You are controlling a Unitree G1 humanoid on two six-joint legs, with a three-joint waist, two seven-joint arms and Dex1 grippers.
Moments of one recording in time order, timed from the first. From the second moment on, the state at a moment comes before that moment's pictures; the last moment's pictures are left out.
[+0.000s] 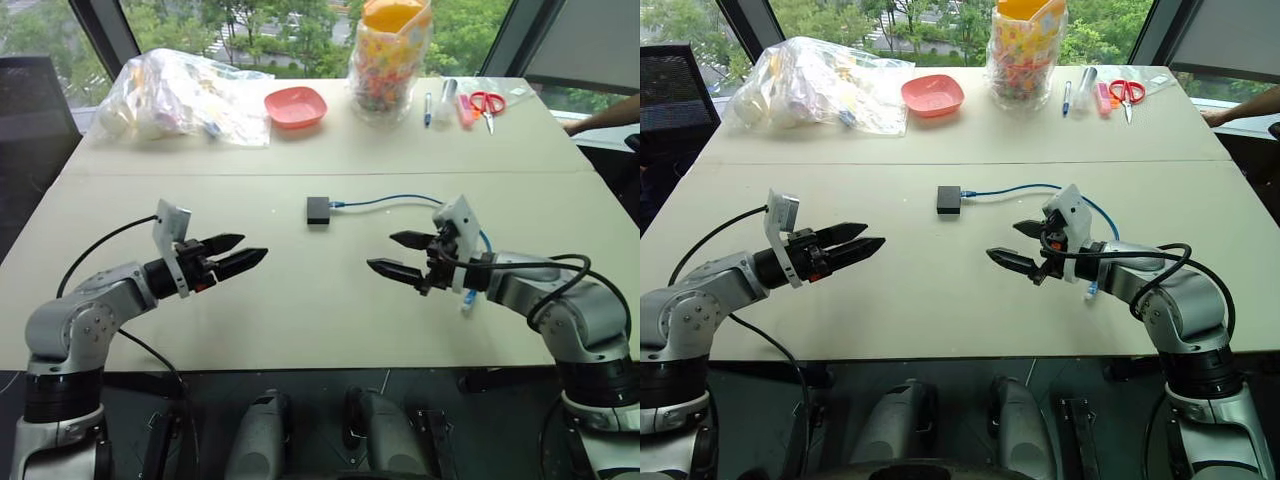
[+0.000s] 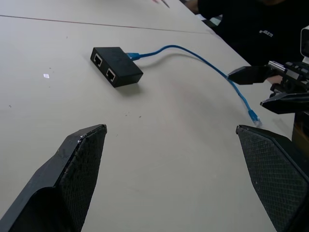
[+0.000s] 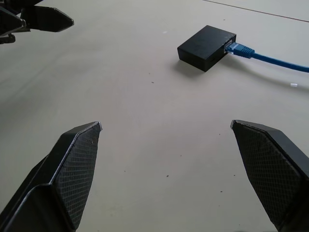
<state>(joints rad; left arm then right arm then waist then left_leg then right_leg) -0.28 0.61 0.25 -0.21 -0.84 0.90 -0.75 -0.36 -0.67 -0.03 -0.30 0.67 0.86 0.69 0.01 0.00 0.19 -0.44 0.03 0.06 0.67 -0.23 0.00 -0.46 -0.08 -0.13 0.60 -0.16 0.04</state>
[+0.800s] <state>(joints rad) -0.55 0.68 0.08 0.22 -0.56 0.59 -0.98 -0.64 -0.55 0.10 0.10 0.42 0.57 0.75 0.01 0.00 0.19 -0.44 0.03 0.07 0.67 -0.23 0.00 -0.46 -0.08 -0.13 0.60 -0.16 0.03</state>
